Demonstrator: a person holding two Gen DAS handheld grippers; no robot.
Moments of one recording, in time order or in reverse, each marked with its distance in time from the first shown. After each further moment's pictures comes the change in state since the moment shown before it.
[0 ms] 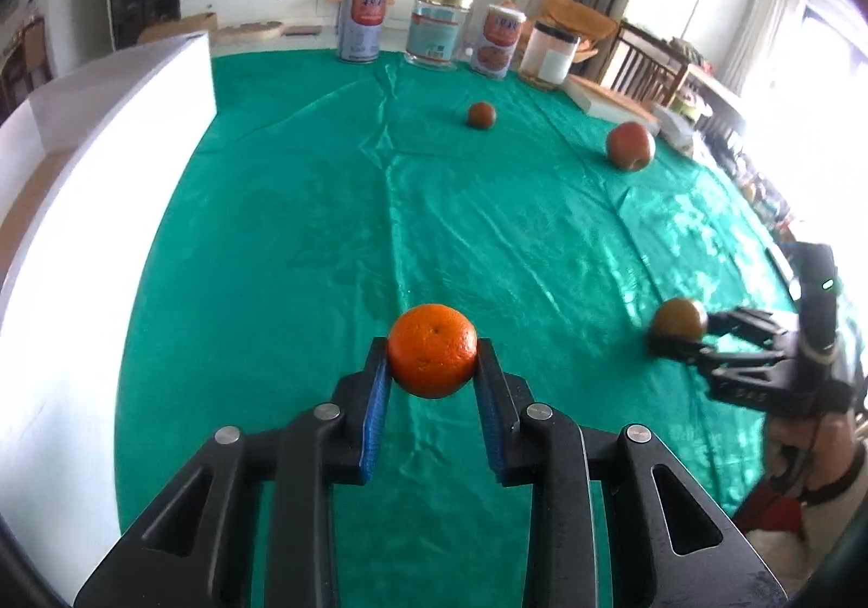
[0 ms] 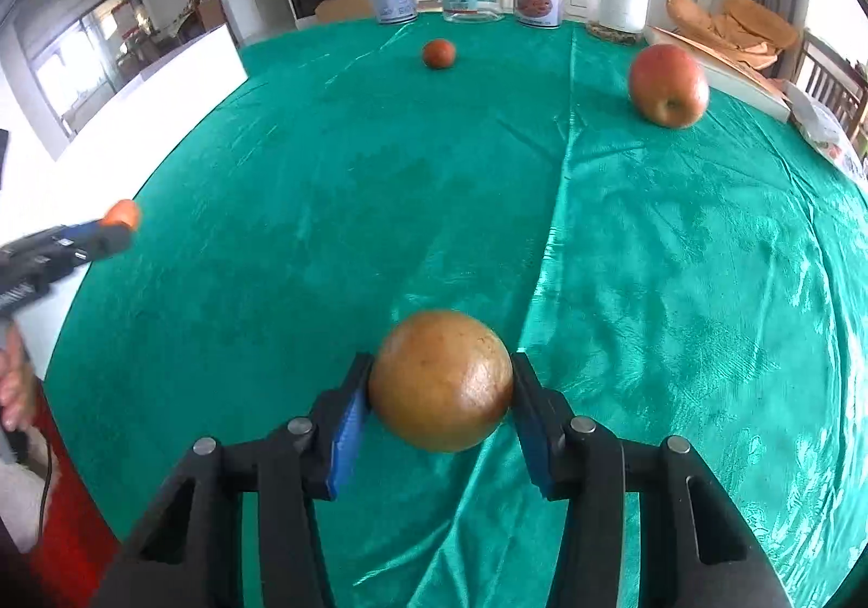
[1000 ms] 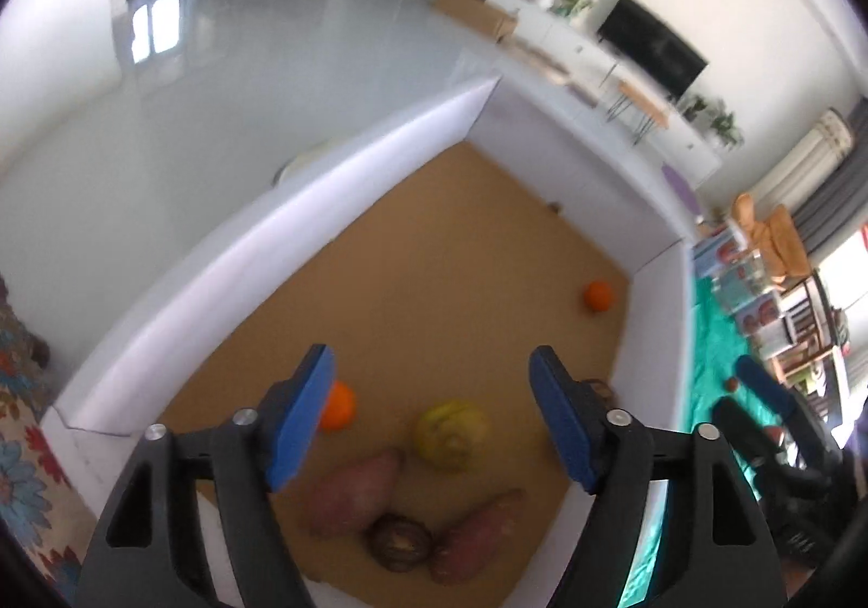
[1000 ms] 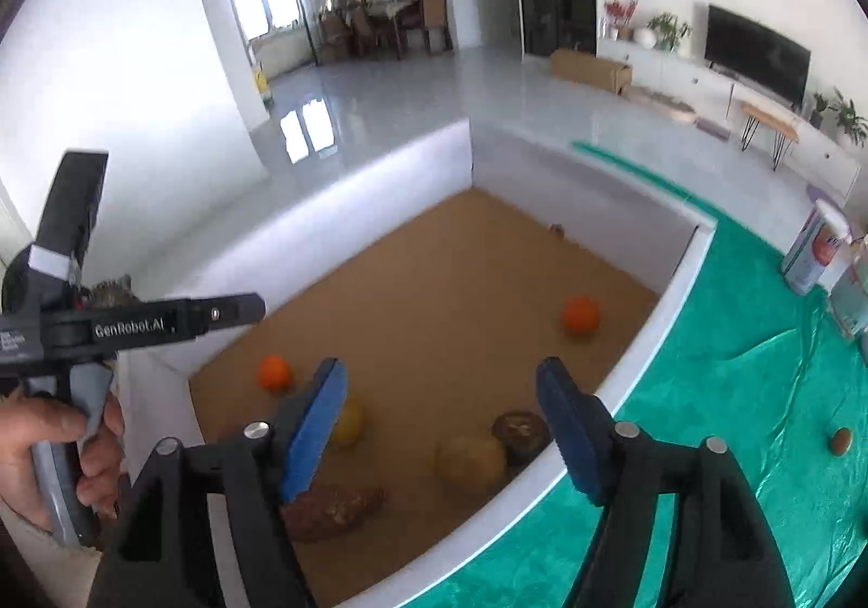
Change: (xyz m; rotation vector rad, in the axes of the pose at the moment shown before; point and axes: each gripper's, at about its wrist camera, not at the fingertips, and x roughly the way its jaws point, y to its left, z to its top) left arm -0.170 0.300 0.012 -0.618 -0.156 0.358; right arm -0.010 0.357 0.191 -0.380 -0.241 0.308
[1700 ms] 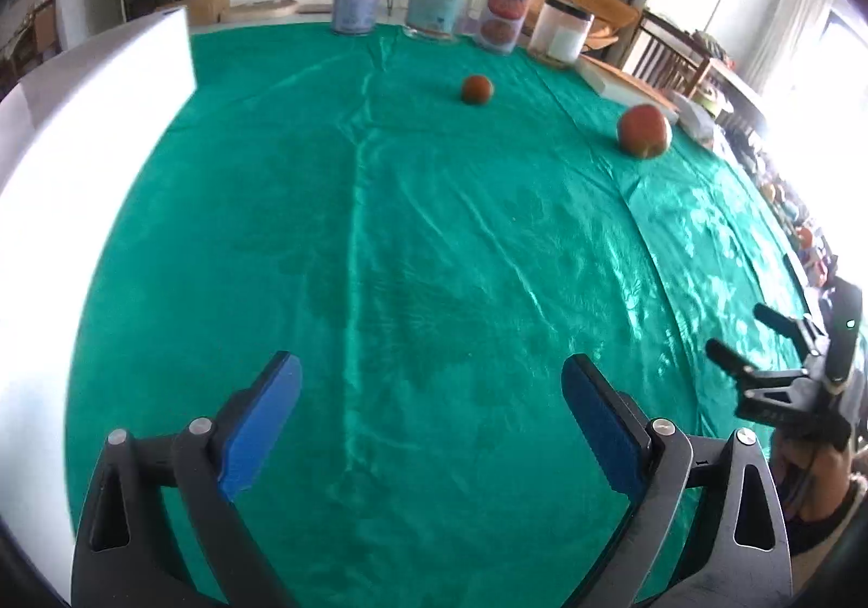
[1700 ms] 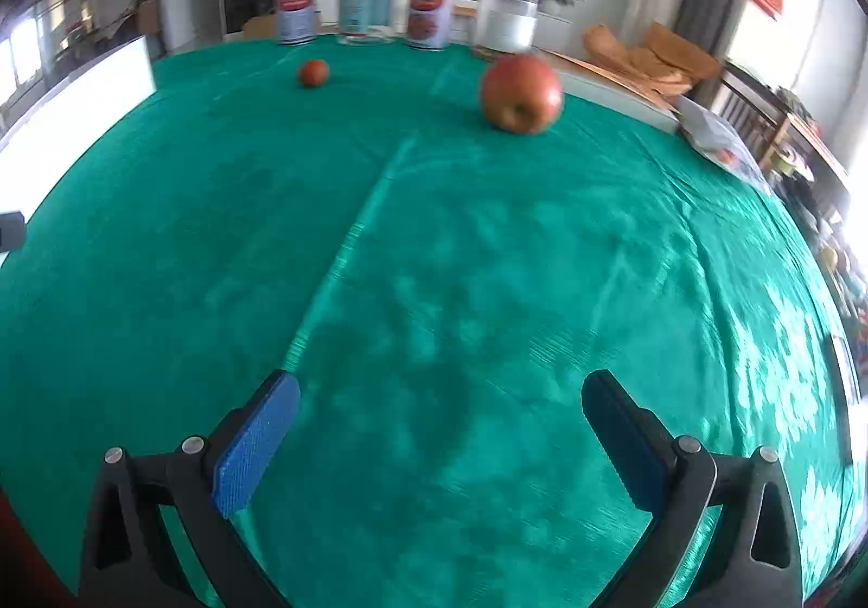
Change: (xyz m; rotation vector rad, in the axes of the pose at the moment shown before) left arm 0.083 -0.320 -0.248 0.642 0.178 -0.259; right arm -0.219 -0.294 -0.356 0.407 0.194 -0.673
